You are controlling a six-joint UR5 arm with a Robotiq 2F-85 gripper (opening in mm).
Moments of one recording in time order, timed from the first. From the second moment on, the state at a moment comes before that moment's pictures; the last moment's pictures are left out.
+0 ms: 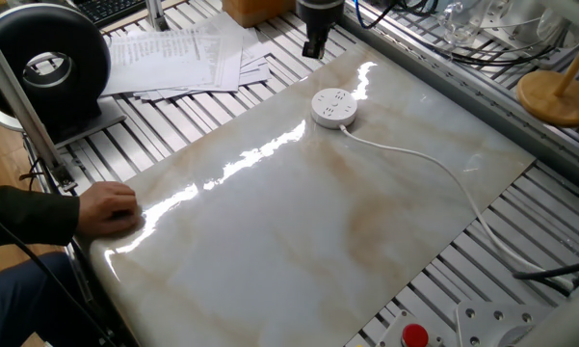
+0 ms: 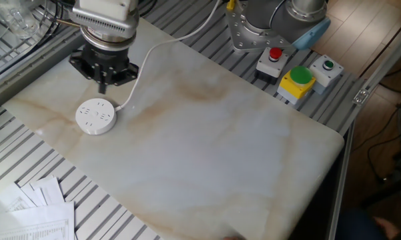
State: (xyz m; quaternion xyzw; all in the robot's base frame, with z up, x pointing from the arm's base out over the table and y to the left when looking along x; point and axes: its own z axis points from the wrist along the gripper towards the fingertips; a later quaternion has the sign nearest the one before) arm 0.585 -0.063 0.192 -0.30 0.95 -0.12 0.06
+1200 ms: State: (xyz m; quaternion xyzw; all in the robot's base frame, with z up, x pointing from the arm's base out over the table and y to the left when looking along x) arm 0.583 -0.126 0.157 -0.37 0.91 -0.16 0.00
